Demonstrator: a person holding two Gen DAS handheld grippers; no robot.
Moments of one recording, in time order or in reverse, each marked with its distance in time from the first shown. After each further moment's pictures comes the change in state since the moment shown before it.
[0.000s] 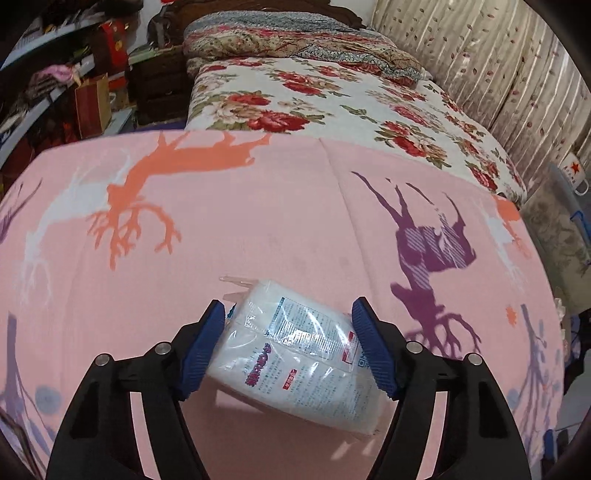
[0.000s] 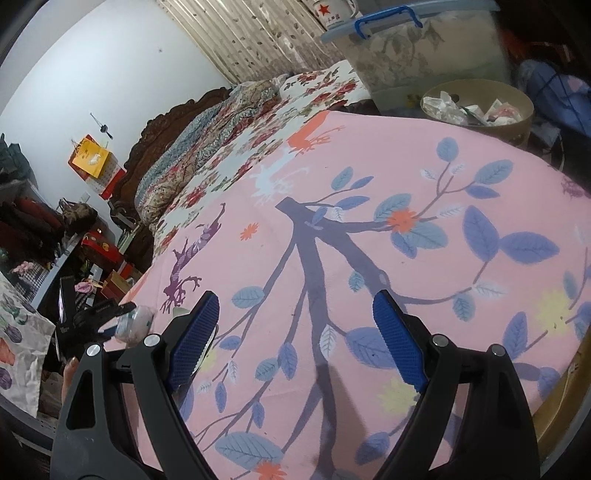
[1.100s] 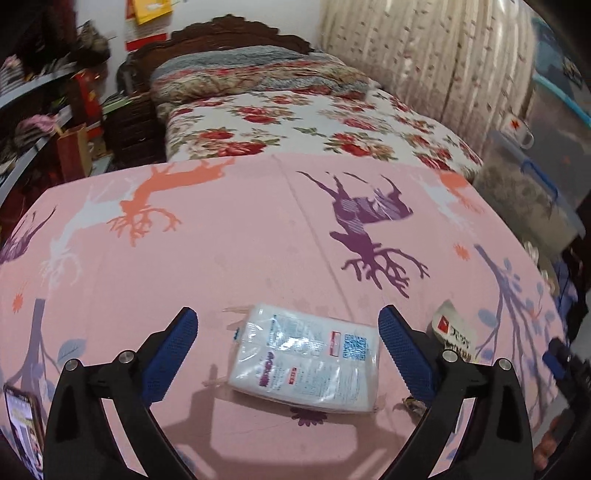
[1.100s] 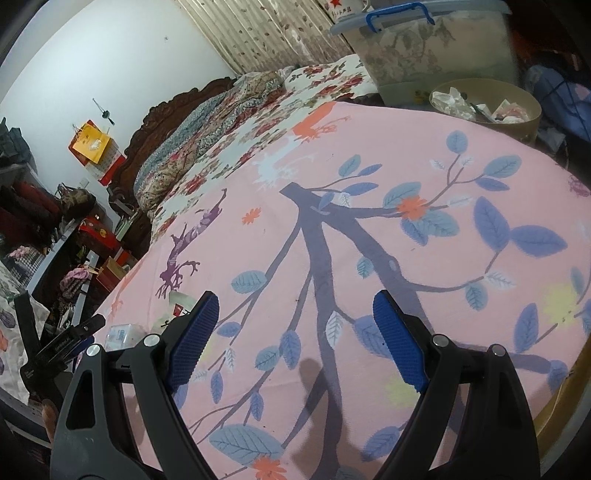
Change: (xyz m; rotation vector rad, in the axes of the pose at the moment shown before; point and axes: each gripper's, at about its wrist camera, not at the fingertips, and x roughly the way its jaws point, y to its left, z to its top) left arm -0.070 -0.021 -0.068 0.197 -0.139 -0.062; right arm 0.009 0.013 -0.011 -0.051 0.033 -0.017
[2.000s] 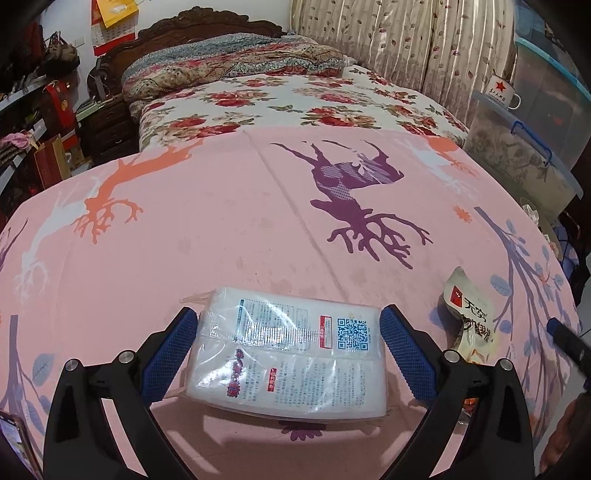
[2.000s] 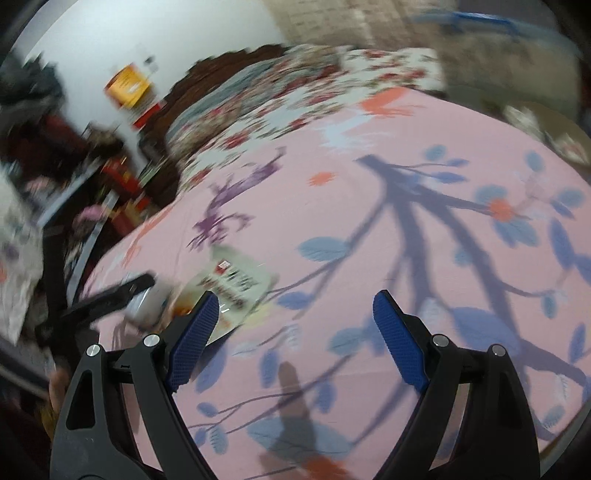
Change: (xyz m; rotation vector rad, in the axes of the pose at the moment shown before) left arm 0.039 -0.013 -0.015 0.083 0.058 -0.034; right arm 0.025 0.066 -0.021 -0.241 0.110 0.086
